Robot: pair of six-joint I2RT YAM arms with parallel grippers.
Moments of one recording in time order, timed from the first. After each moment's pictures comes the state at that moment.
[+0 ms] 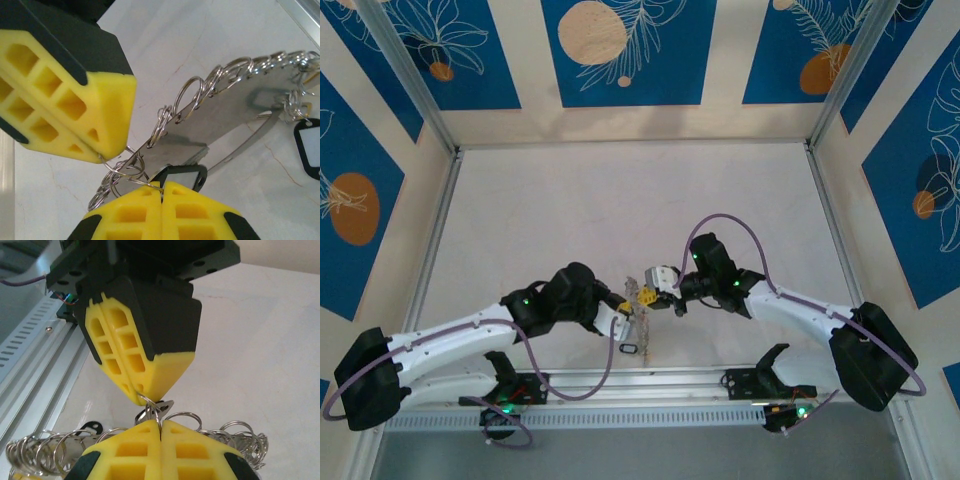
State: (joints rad) left arm -0.98 1.03 0.57 -0.22 0.21 1.10; right arm 0.69 1.20 0.55 0.04 -0.83 -0.62
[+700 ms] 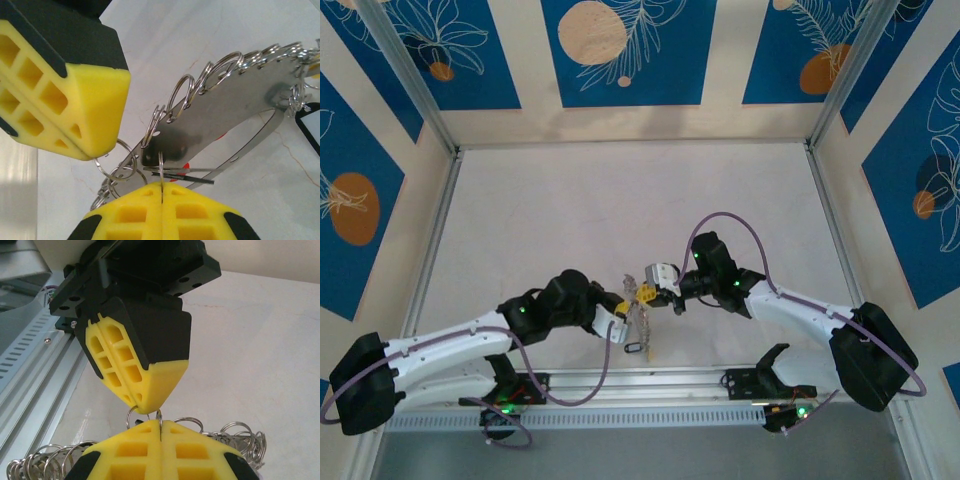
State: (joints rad) left arm -0.99 0.98 0.49 -0.10 0.15 1.10; right arm 0.69 1.20 0.55 0.08 -0.84 -0.57
